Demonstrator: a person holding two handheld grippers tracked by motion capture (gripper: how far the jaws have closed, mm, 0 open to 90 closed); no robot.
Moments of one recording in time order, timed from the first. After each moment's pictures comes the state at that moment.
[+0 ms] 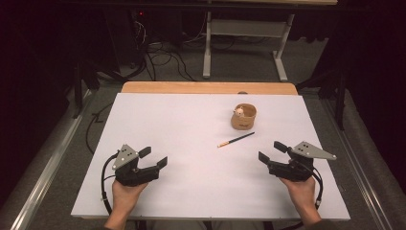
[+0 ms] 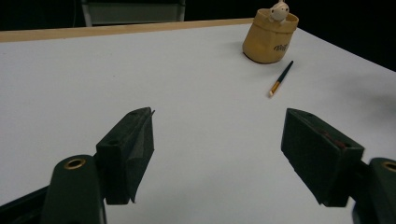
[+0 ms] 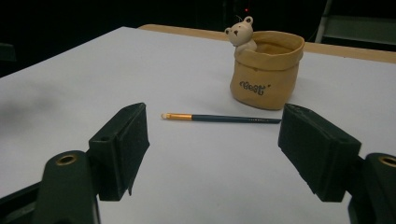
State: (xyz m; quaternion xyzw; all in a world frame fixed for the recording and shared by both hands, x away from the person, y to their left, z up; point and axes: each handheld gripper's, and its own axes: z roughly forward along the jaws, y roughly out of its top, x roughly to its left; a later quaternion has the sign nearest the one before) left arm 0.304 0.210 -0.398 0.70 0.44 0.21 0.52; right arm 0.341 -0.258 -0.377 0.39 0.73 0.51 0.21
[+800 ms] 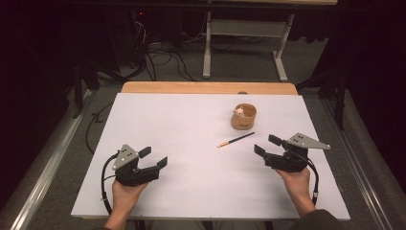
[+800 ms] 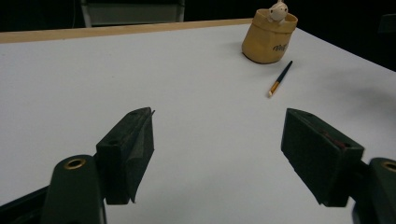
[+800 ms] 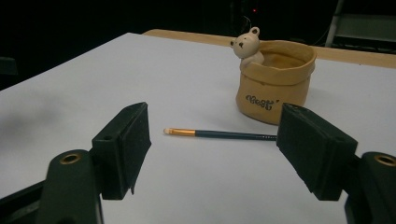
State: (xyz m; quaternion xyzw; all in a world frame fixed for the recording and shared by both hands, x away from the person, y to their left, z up) left arm 0.304 0.209 -0.398 0.70 0.44 0.21 0.52; right arm 0.362 -0.249 -0.373 0.39 0.73 0.52 0.19
